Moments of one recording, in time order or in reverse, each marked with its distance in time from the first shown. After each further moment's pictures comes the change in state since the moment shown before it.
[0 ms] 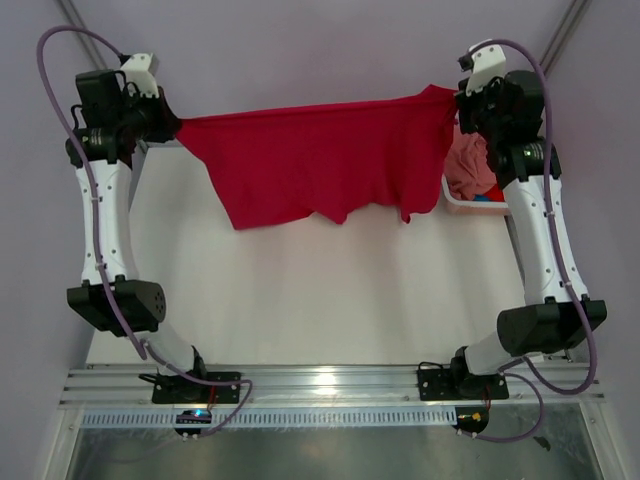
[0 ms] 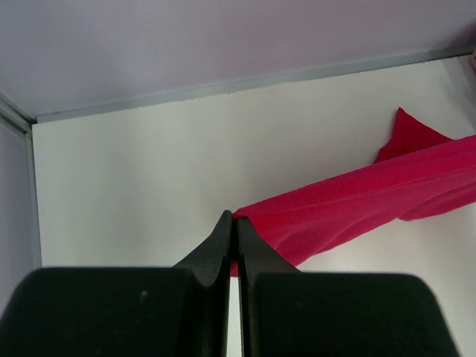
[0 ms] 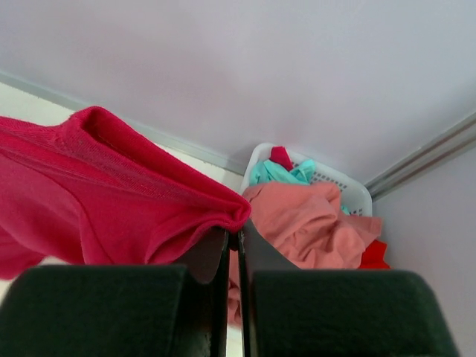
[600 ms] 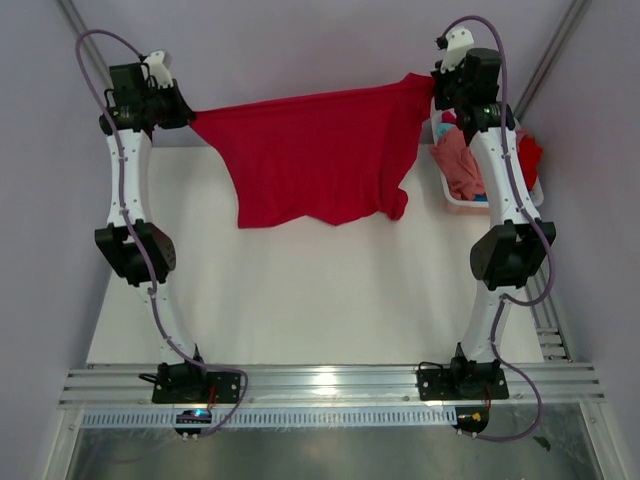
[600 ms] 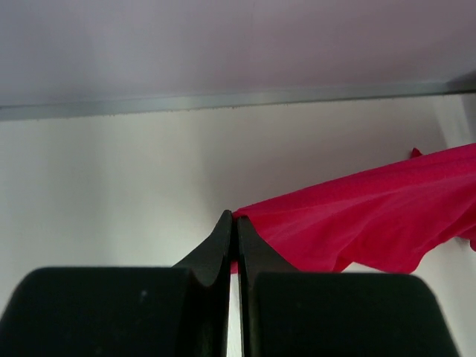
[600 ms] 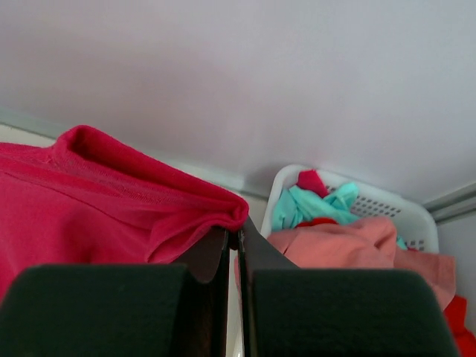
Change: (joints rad) left arm -0.001 0.473 0.339 0.019 0.012 -0.140; right arm 0.003 0.533 0.444 -0.012 0.011 0.108
